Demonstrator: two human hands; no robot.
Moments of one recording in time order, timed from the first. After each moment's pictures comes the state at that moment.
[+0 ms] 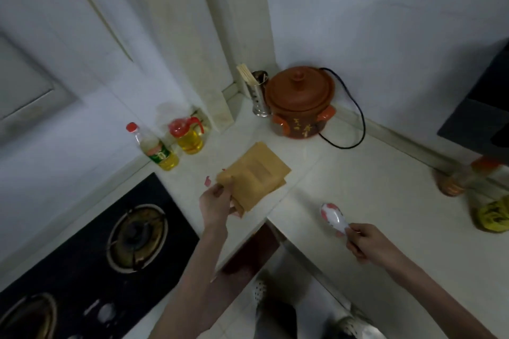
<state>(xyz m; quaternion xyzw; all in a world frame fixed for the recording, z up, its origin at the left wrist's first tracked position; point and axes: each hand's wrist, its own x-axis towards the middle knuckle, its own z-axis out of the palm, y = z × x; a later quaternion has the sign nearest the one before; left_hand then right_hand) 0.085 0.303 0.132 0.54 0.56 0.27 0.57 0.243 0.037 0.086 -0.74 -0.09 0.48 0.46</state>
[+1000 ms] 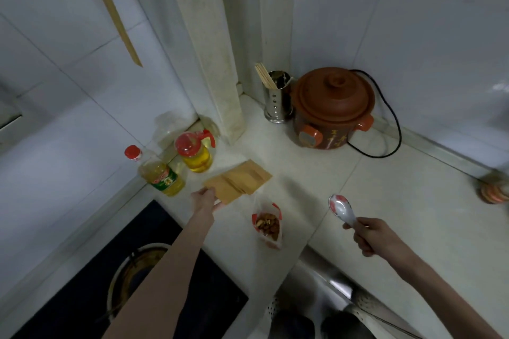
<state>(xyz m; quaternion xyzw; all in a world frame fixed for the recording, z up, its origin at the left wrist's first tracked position) 0.089 0.555 0.044 0.44 0.62 0.15 0.63 0.225 0.210 0.074 -0.78 0.03 0.42 0.47</state>
